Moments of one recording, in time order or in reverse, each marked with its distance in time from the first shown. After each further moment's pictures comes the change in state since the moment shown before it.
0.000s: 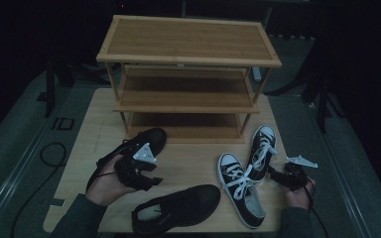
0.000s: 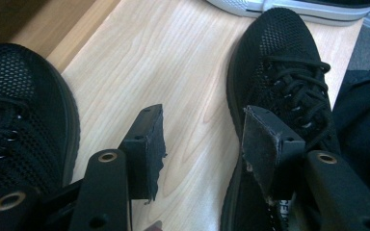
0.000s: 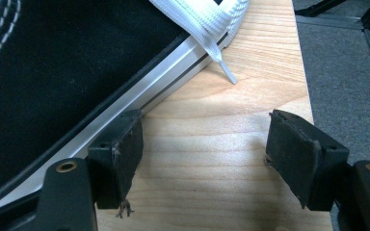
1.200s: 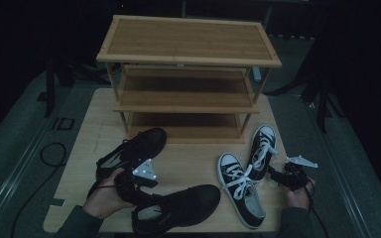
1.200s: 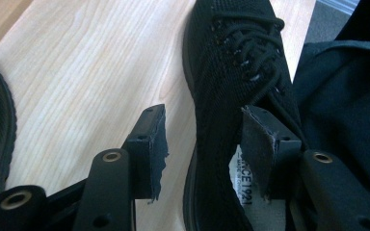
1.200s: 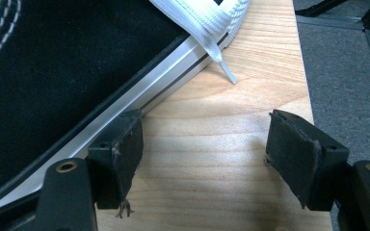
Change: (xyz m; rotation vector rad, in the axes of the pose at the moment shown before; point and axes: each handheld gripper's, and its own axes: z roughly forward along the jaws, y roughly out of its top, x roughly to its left) left arm -0.020 -0.022 0.011 0.031 -0.107 0.046; right arm 0.000 0.000 0.000 0.000 0.001 -0.001
